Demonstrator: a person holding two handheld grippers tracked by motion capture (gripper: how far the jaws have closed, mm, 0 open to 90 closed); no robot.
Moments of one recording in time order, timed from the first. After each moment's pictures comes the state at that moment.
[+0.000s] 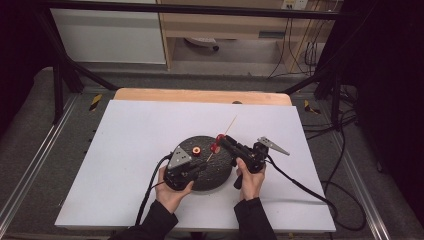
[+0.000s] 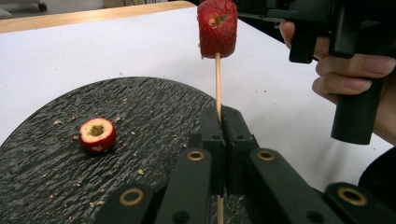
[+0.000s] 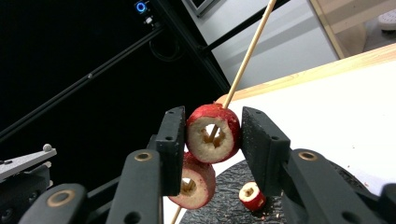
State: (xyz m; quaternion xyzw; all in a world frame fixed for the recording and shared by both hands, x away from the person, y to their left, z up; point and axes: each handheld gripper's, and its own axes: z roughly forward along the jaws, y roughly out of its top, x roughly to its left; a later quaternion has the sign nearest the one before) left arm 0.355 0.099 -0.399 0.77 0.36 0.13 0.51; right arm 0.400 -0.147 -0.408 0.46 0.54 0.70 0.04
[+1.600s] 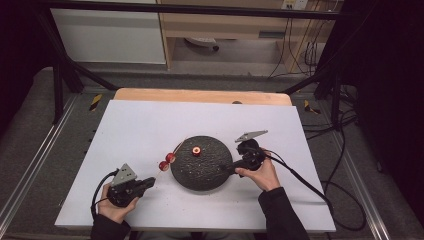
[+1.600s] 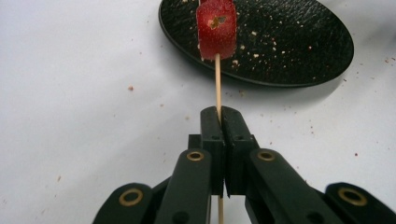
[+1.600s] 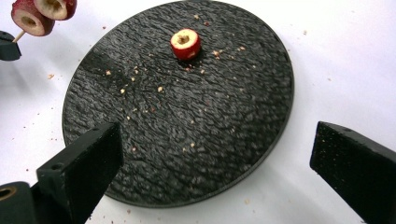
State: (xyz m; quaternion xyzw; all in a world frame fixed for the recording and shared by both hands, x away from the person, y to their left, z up) left arm 0.324 0.242 -0.433 0.80 0.38 0.15 0.43; right arm 0.420 -0.144 -0.394 0.38 0.84 0.38 0.07
